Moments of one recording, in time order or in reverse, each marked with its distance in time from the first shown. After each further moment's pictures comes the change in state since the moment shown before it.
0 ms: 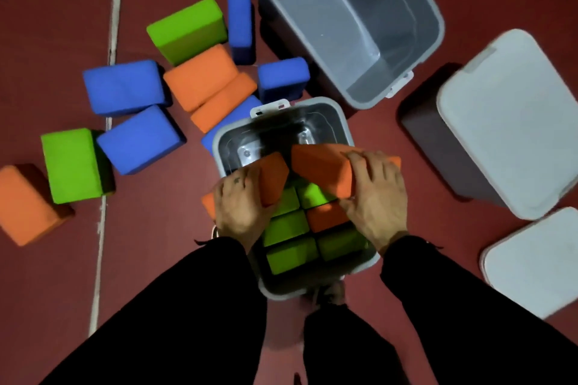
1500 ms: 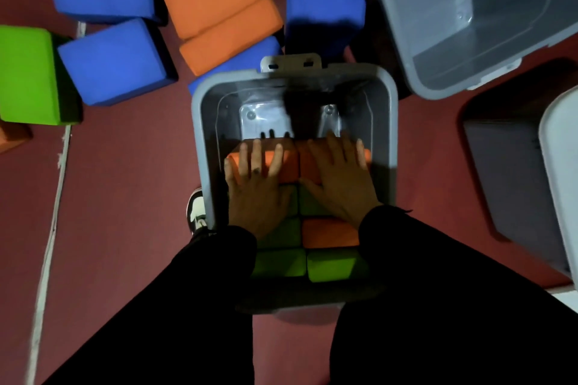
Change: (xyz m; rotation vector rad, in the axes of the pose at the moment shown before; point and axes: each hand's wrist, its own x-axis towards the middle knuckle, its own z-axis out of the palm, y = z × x) left_hand 0.039 0.002 0.167 0.129 -0.150 -0.124; right_hand 0.118 0.017 0.197 -0.025 -0.385 -0.378
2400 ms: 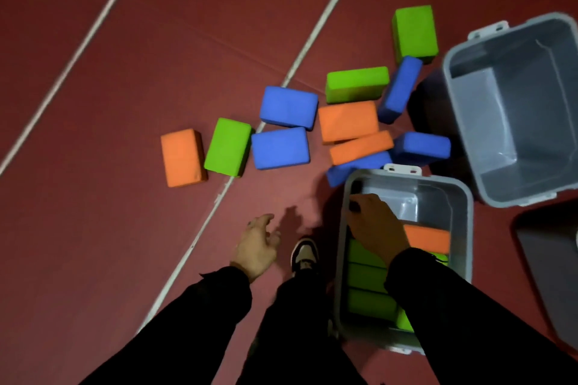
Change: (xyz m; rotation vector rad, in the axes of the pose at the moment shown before) left_hand -0.177 -0.240 -0.254 -0.693 -0.042 -0.429; right_hand -0.045 -0.285 -0.198 0.358 -0.036 0.079
